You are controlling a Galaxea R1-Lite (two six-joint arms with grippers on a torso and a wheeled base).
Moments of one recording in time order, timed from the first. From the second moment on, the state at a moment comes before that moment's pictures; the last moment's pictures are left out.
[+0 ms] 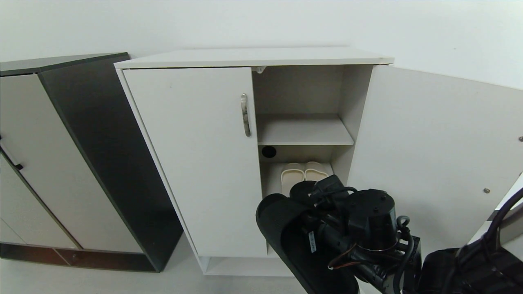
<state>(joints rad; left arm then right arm) 0.00 0.00 0.00 0.00 -0.04 0.02 0.87 1.93 -0.70 -0.96 -0.35 0.06</state>
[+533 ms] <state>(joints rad) 0.00 0.00 0.00 0.00 -0.04 0.02 0.88 1.93 -0.70 -0.97 -0.33 0.03</state>
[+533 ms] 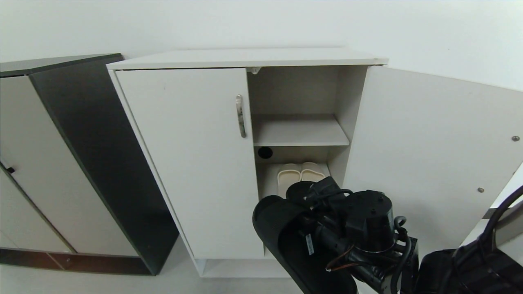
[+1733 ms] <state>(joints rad) 0.00 0.00 0.00 0.00 -0.04 0.02 0.91 2.10 -1.70 -0.03 -0.88 0.32</state>
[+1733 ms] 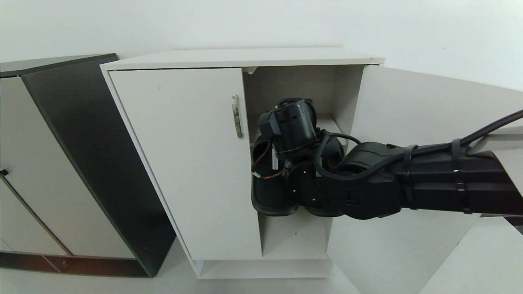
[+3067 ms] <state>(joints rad) 0.00 0.00 0.00 0.00 -0.04 0.02 0.86 2.13 -1.72 0.00 -0.88 0.31</state>
